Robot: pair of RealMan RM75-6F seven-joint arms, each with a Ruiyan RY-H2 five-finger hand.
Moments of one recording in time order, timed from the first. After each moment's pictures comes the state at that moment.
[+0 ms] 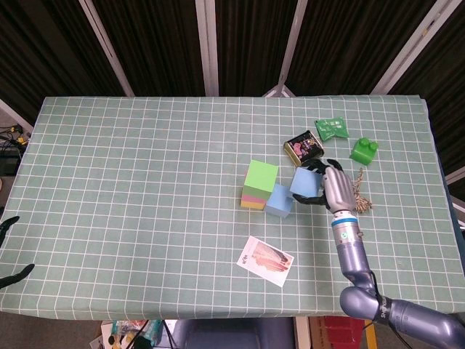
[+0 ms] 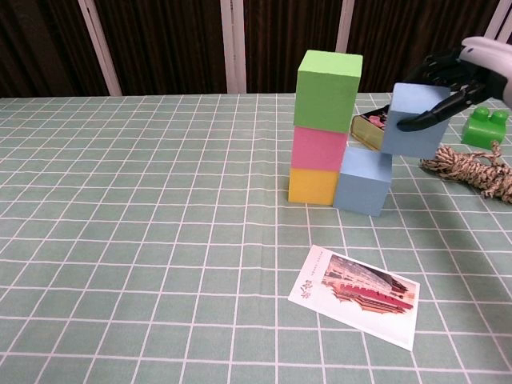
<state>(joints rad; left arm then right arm) 0.02 -1.06 -0.04 -1.71 1.49 1.58 0.05 0.59 -1.46 0.37 -1.60 -0.91 1.15 -0.09</state>
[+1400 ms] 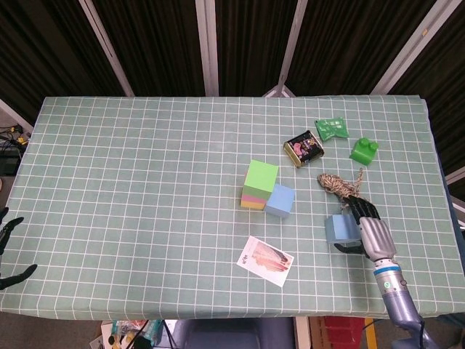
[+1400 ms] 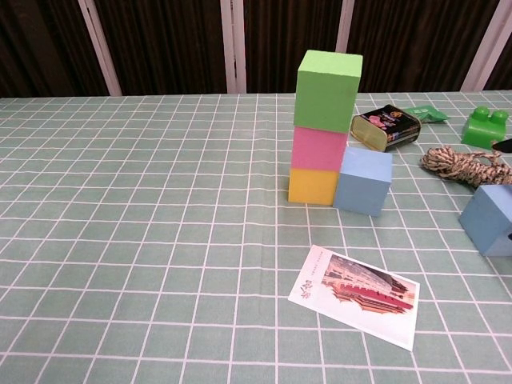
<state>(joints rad) 0.02 -1.07 -0.03 -1.72 1.49 1.57 0.08 0.32 -1.38 0.11 -1.45 -1.30 1.16 0.12</state>
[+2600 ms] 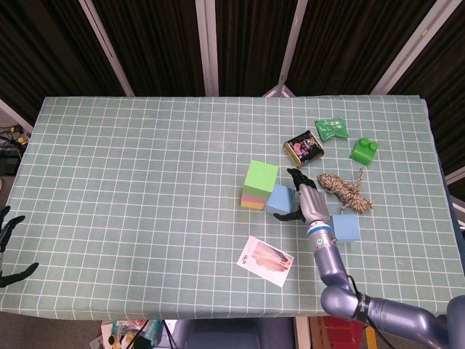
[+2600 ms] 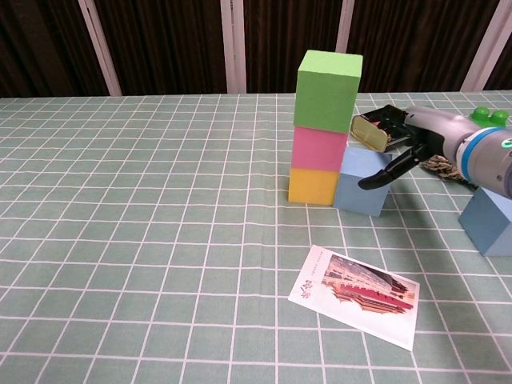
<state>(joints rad) 0.00 -1.07 -0.04 -1.72 1.47 1.54 0.06 0.67 -1.60 0.35 -1.59 -0.67 1.06 -0.23</state>
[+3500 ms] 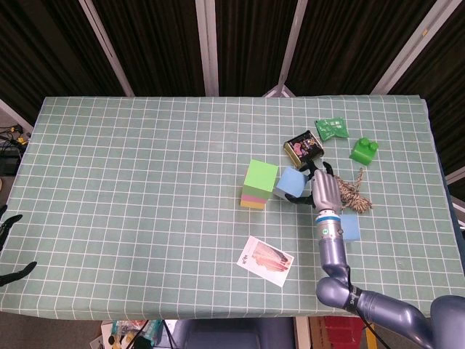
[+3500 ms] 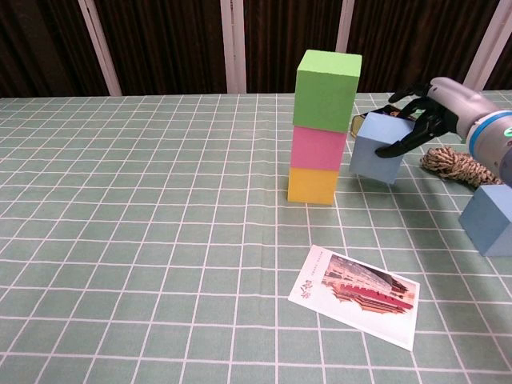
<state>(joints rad) 0.00 -1.06 -0.04 -1.72 1.46 1.55 0.06 0.67 -1.68 0.40 -1.38 -0.80 1.17 -0.19</state>
